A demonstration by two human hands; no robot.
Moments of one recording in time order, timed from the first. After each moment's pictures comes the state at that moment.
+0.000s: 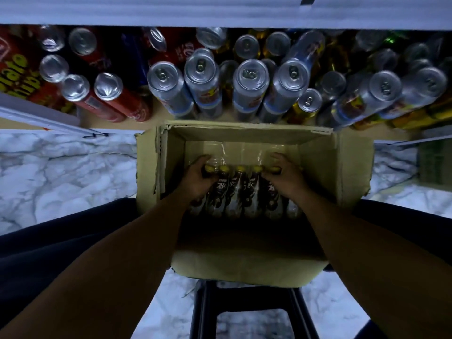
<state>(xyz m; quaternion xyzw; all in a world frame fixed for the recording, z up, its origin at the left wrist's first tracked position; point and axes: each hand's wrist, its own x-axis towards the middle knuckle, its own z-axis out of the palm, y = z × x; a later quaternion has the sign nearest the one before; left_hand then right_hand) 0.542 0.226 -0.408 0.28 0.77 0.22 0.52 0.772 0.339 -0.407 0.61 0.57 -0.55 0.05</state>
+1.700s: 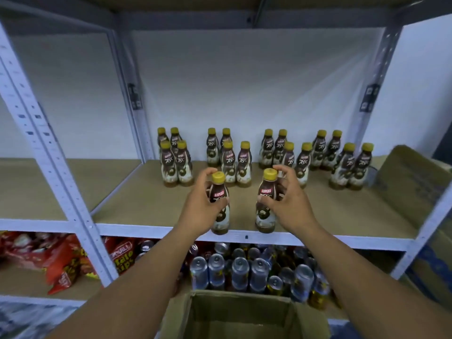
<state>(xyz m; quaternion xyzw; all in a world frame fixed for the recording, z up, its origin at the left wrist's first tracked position) 0.532 0.285 0.036 0.52 0.61 0.57 0.20 0.741 0.378 0.046 0.33 0.75 -0.38 -0.43</state>
